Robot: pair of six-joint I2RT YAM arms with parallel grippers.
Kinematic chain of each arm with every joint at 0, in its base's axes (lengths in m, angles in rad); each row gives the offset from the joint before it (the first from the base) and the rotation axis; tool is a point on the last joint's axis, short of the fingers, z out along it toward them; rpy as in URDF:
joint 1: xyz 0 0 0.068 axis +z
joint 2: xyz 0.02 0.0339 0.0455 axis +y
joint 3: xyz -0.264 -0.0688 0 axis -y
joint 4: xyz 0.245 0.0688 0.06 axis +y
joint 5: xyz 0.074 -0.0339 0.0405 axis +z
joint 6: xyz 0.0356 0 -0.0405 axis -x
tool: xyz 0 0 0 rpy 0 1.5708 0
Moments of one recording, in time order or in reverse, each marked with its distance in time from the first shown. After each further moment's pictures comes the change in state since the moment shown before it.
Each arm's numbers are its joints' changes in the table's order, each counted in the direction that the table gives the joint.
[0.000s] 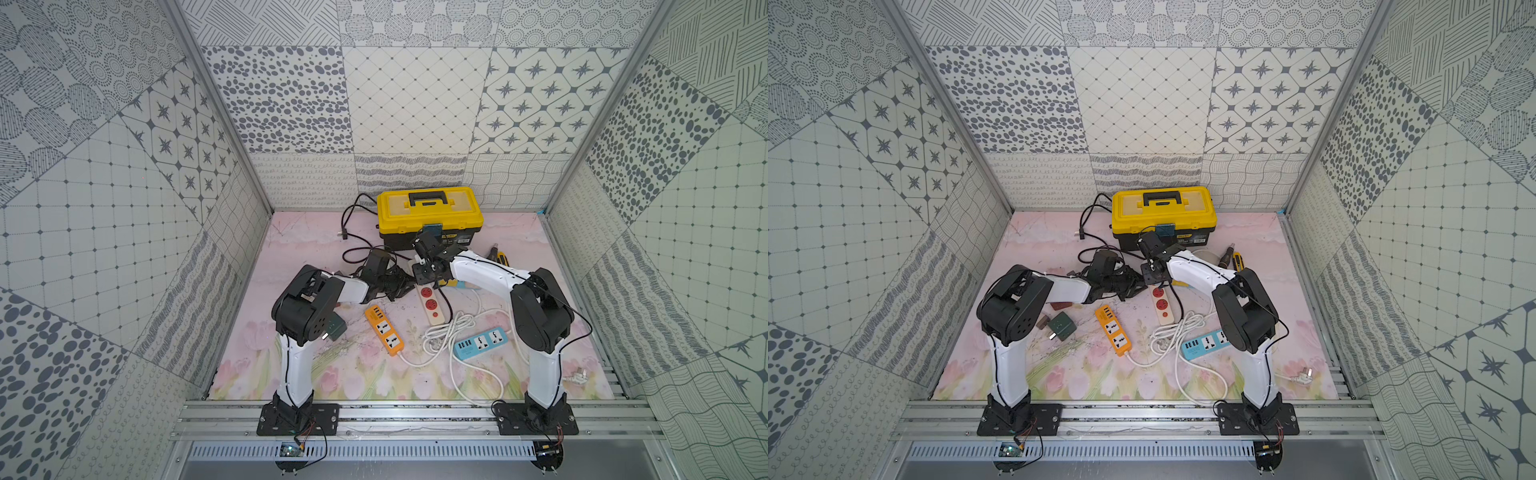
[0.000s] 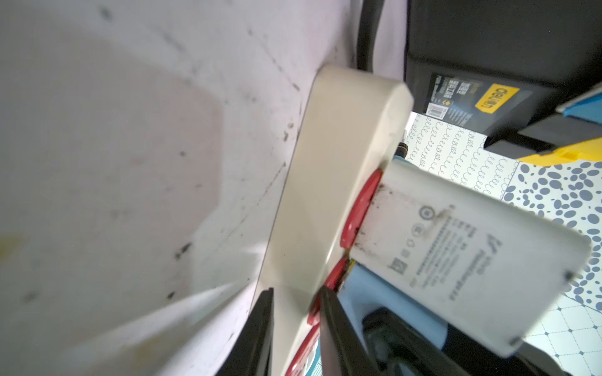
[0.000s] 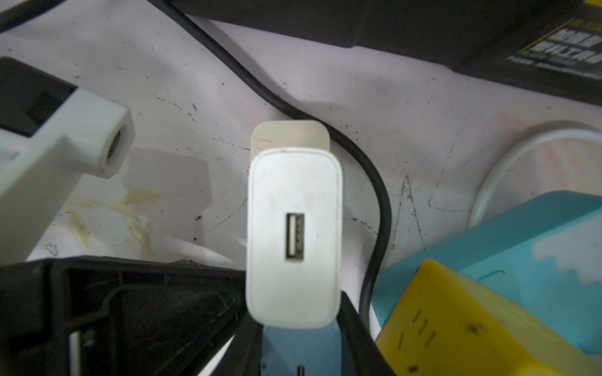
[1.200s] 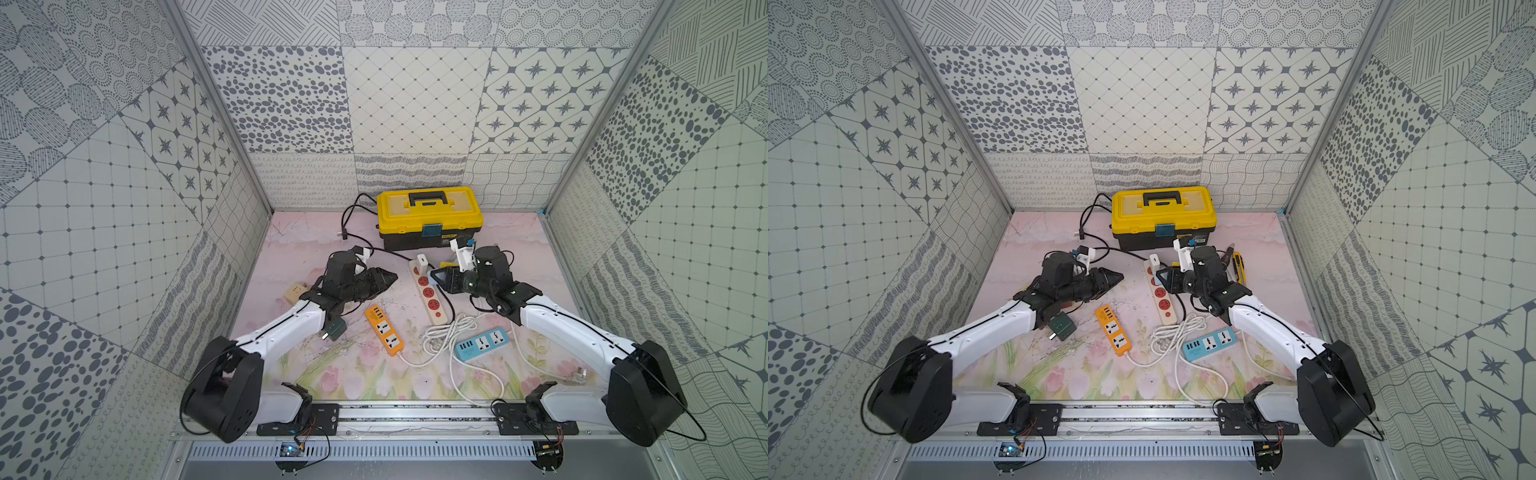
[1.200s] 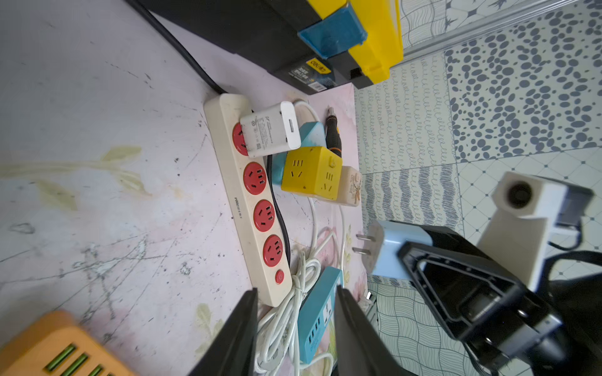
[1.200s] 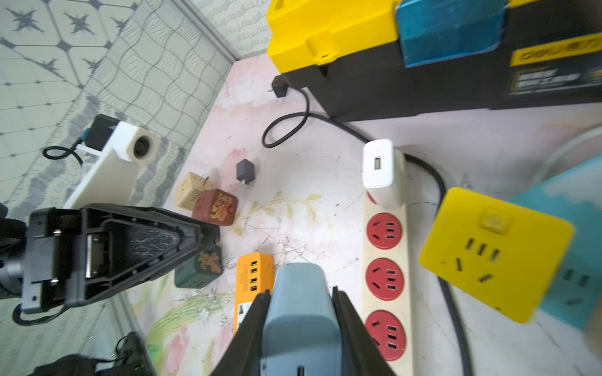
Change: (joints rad) left arm 0.072 -0.812 -0.344 0.233 0.121 -0.481; right arm -0.144 -0.651 -0.699 -0.673 0.565 -0.233
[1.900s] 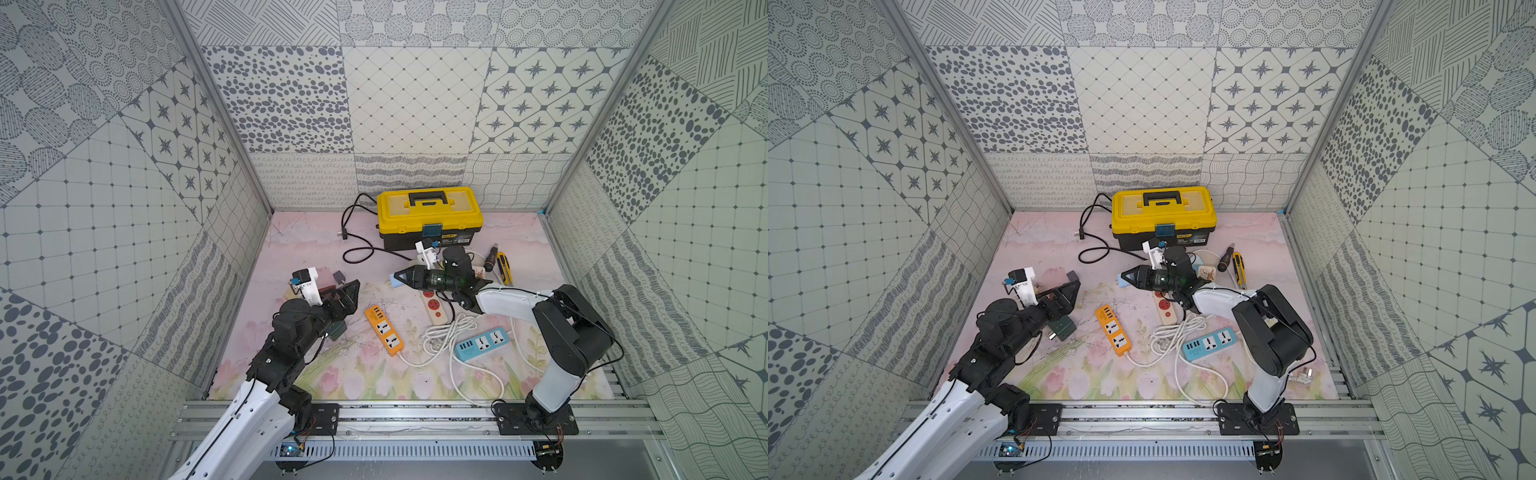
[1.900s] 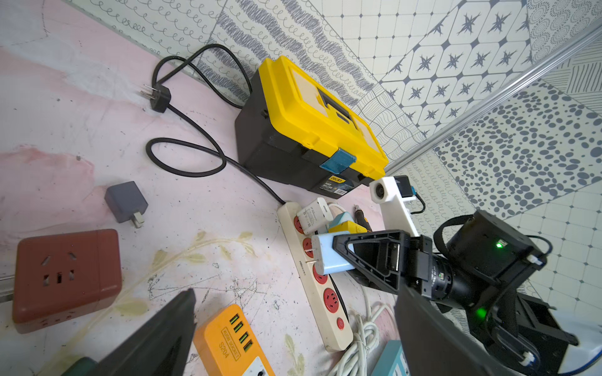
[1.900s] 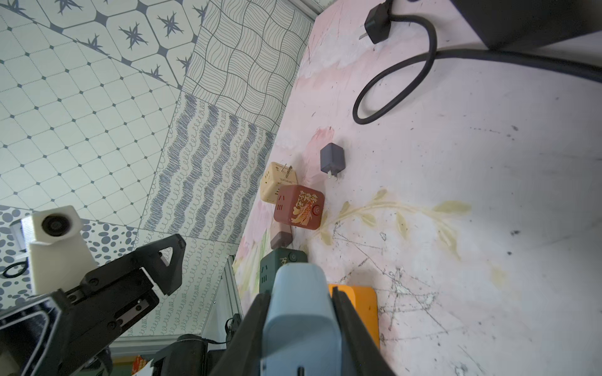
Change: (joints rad) left arm 0.047 -0.676 -0.257 0.168 0.399 -0.169; right arm 0.097 0.455 0.151 -0.425 0.235 -0.288
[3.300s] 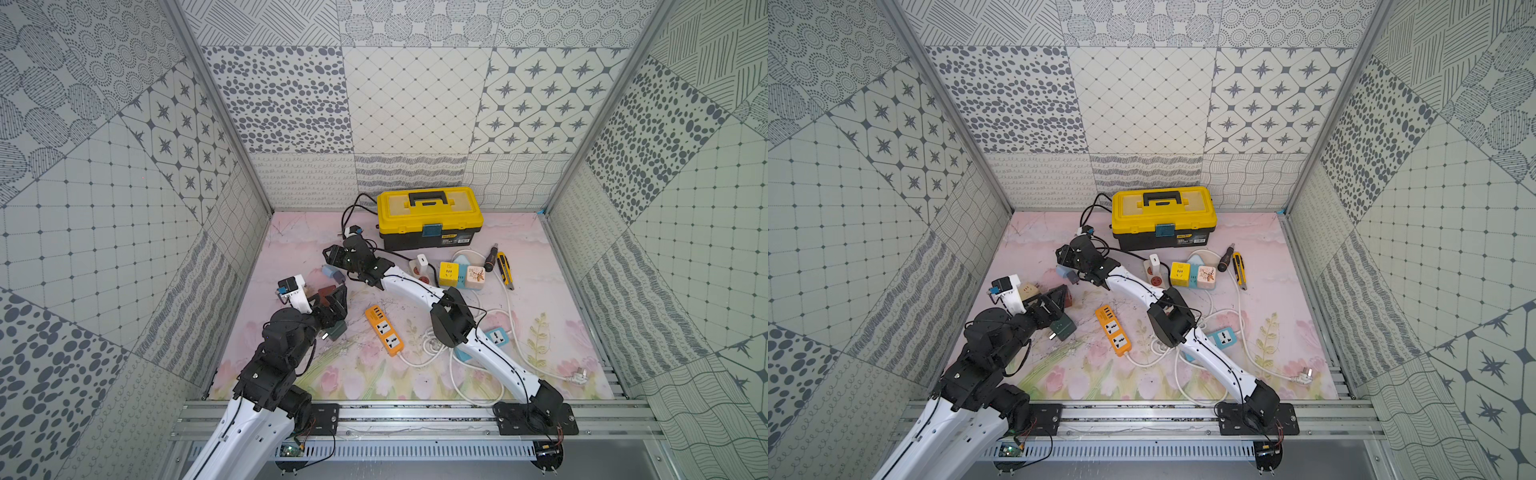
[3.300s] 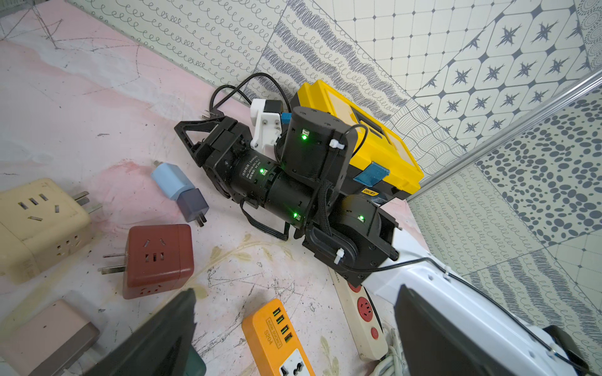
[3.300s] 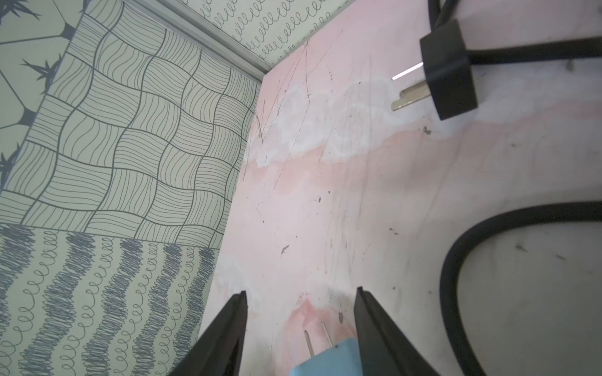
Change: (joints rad) left arm 0.001 -0.134 0.031 0.190 0.124 -0.042; right arm 0.258 1.085 1.662 0.602 -0.552 -0.101
